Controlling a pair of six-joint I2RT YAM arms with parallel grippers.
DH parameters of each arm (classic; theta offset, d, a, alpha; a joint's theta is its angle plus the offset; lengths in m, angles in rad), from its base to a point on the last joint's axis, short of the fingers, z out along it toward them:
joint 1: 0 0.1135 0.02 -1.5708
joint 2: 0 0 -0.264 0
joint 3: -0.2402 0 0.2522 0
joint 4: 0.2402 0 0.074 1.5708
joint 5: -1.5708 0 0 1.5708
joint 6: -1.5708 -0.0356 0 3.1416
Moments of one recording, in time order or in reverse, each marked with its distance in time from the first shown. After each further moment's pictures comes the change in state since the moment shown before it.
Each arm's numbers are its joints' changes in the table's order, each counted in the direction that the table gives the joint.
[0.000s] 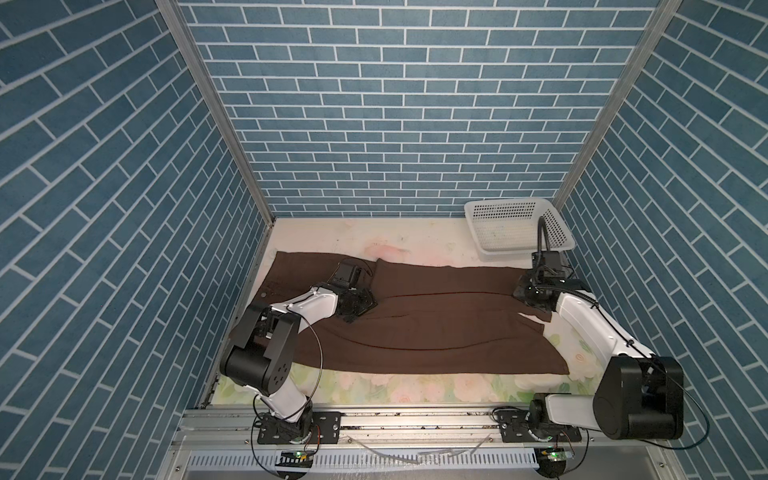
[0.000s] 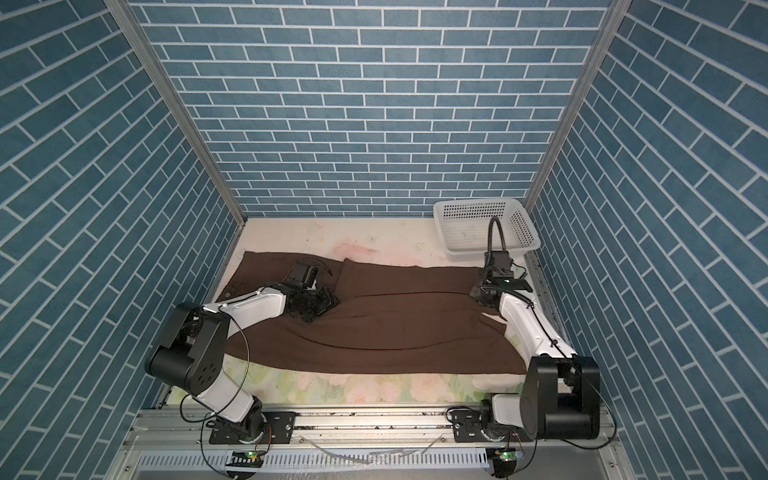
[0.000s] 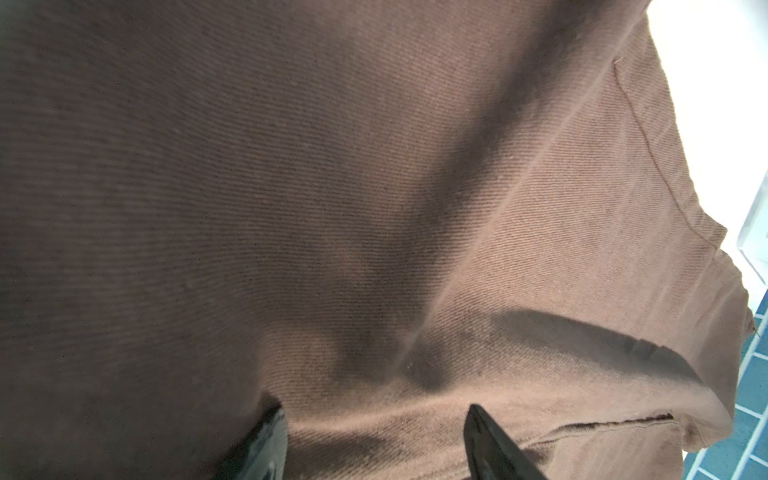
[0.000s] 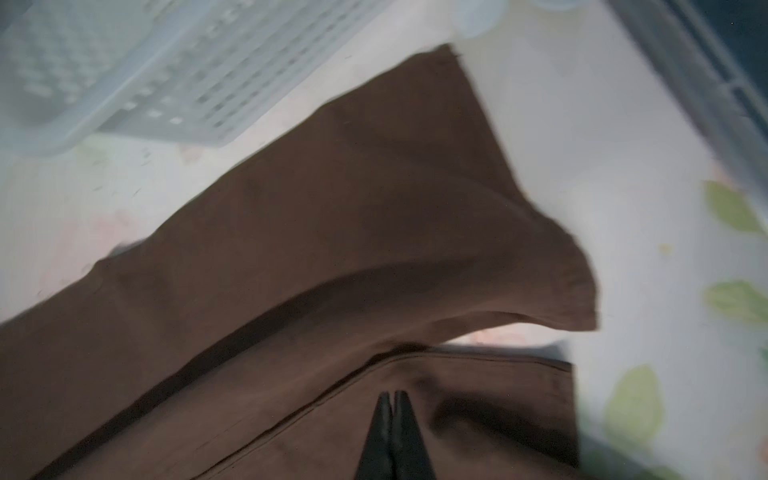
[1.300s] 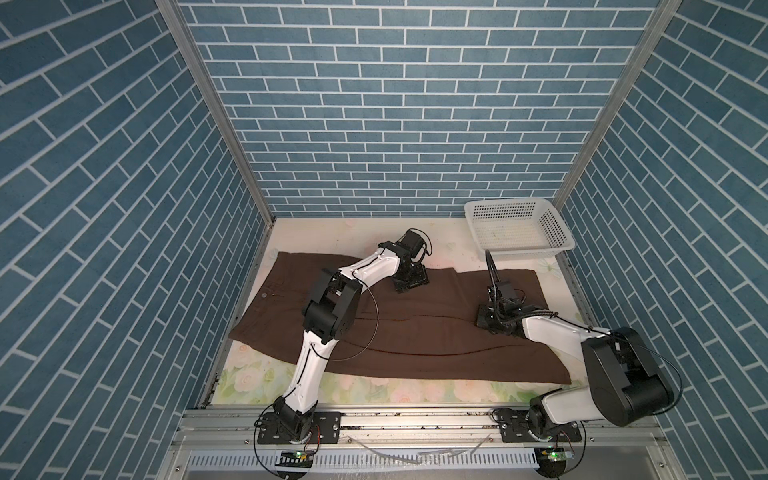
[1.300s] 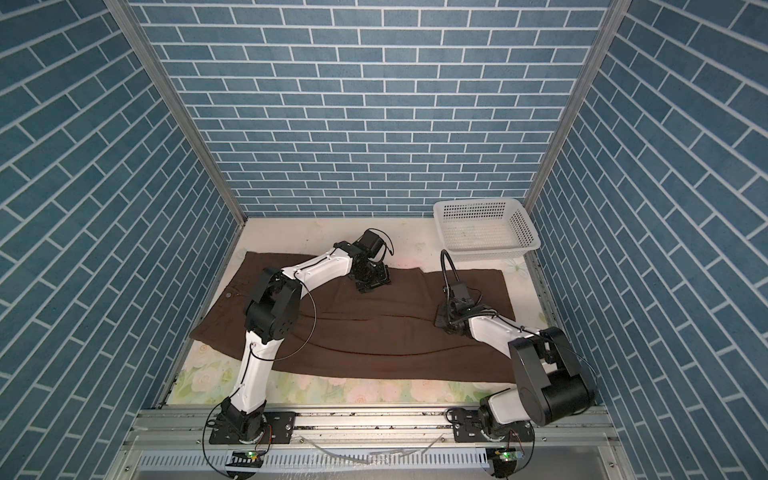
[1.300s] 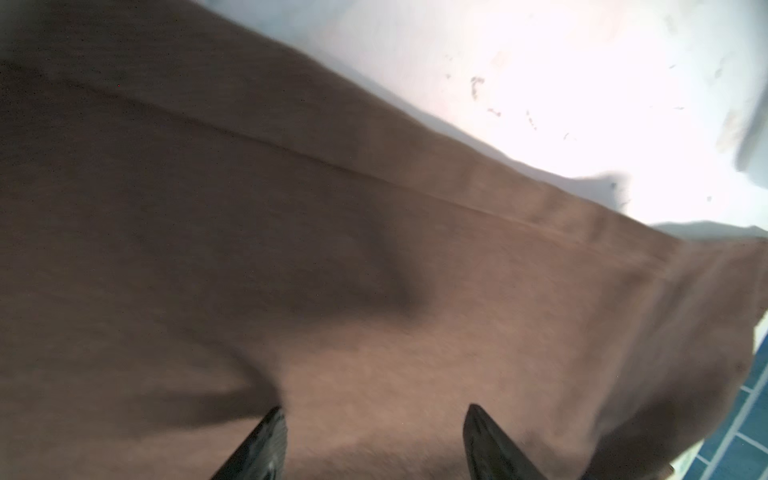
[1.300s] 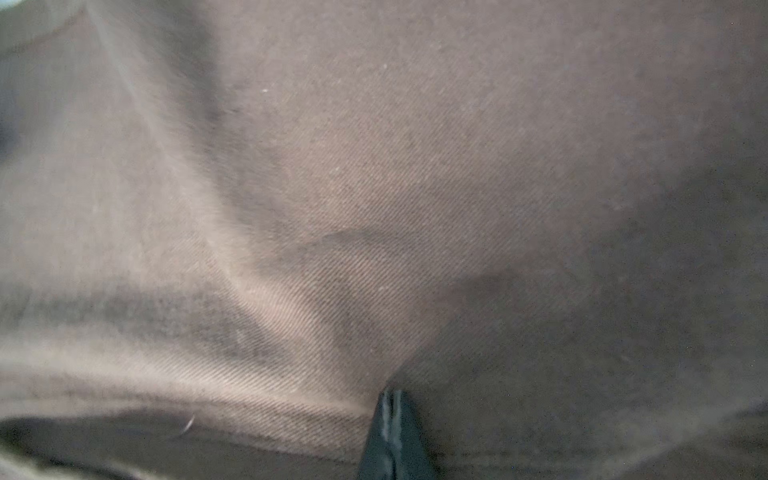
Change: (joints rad) left arm -0.255 0.618 -0.922 0.399 0.012 -0.037; right arm 0.264 0.019 0.340 -0.319 0.085 -0.052
